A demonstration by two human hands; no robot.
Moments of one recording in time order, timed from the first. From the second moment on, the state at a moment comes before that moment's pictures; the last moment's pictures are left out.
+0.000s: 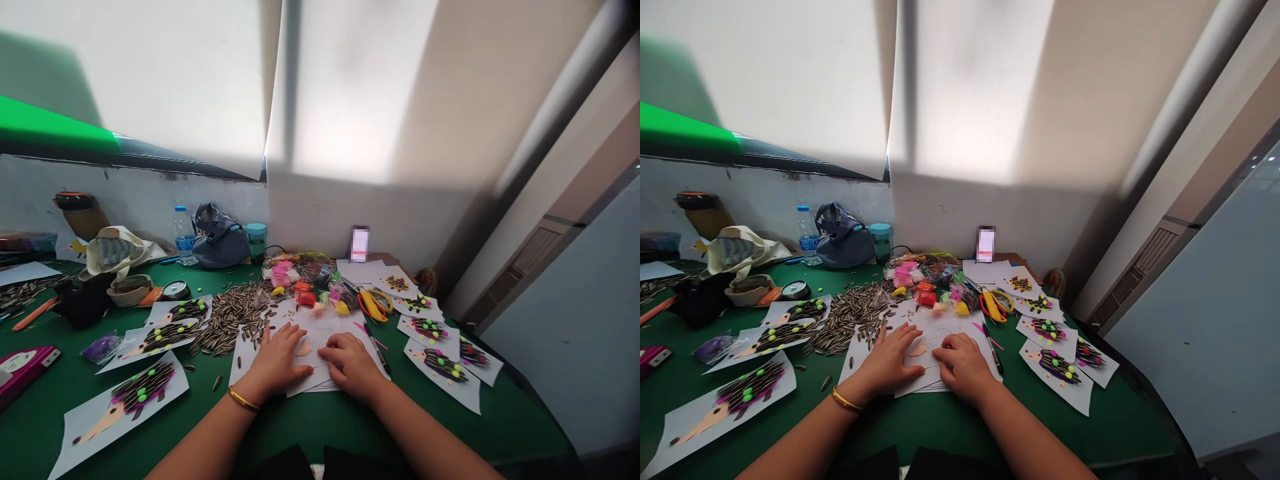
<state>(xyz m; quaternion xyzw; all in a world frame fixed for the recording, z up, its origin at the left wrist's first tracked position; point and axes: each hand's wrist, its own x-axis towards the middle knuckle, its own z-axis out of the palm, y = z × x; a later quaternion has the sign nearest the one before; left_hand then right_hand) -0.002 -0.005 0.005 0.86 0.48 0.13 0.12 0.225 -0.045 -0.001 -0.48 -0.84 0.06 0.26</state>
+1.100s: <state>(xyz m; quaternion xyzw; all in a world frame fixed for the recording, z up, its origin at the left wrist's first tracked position) -0.002 -0.005 0.005 0.86 0.48 0.13 0.12 0.226 -0.044 -0.004 -0.45 -0.84 0.06 0.29</state>
